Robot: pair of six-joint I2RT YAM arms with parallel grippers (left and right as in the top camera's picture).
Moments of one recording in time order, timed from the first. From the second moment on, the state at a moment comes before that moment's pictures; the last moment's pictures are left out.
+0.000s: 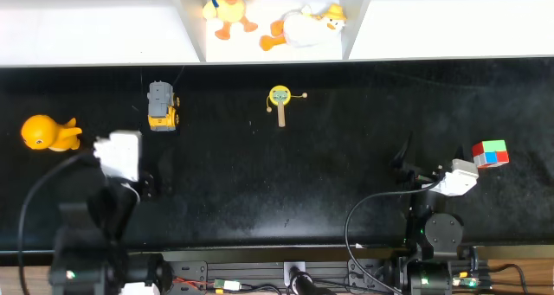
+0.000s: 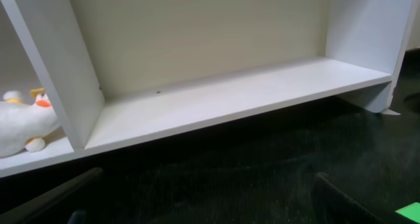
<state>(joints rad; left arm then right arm) 0.06 0.55 0.64 -0.71 0.11 0.08 -0.03 0.01 0.02 0.01 0.22 0.16</state>
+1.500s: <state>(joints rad) 0.90 1.13 0.99 -0.81 0.34 0.51 -0.03 0.01 0.02 0.00 0.22 0.16</state>
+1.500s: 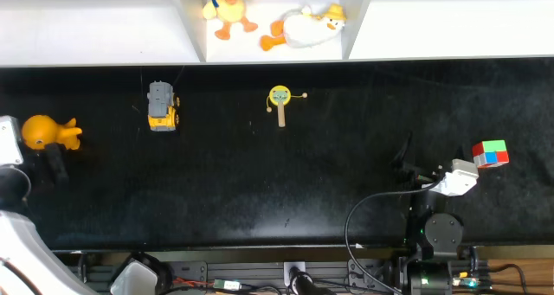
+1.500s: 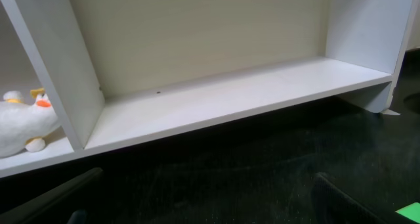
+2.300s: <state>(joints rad) 0.84 1.47 0.99 -0.45 0.28 0.58 -0.03 0.01 0.02 0.00 0.22 0.16</state>
